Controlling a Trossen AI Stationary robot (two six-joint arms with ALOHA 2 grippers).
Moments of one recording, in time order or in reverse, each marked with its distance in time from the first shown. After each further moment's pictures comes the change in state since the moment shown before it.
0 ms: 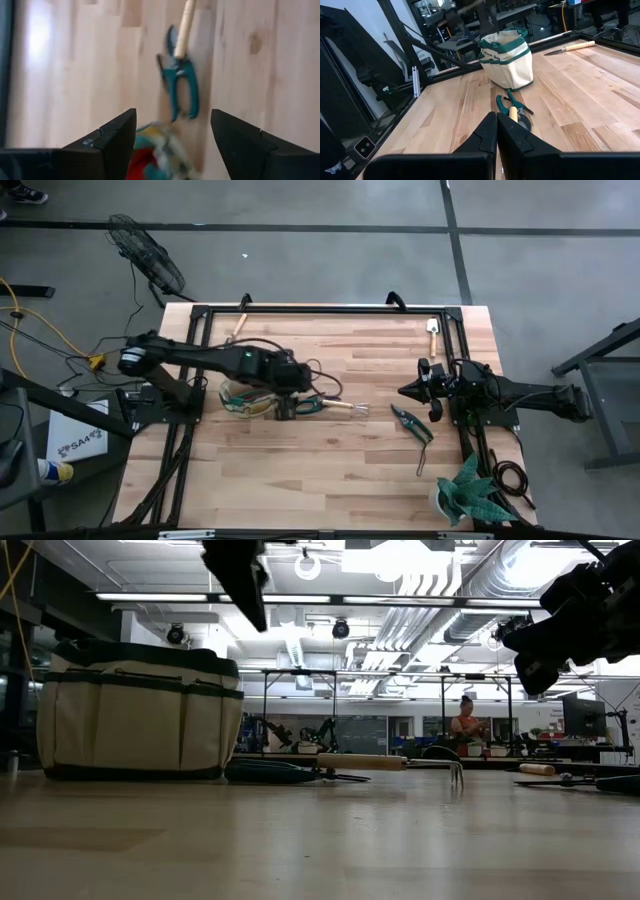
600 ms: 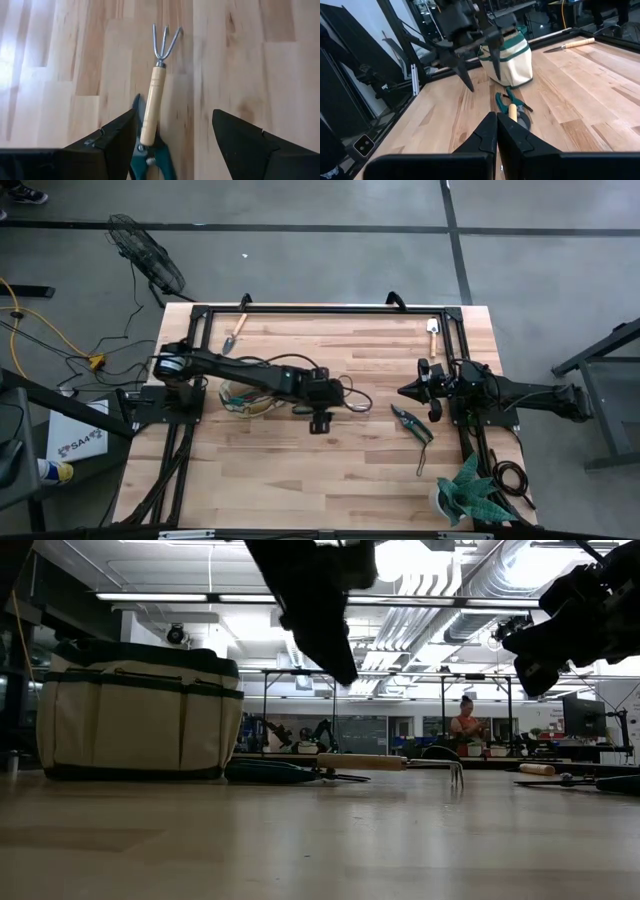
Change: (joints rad) left arm -0.004 0.271 0.001 0.433 0.046 0.082; right arm 0.000 0.012 0.000 0.000 0.000 0.000
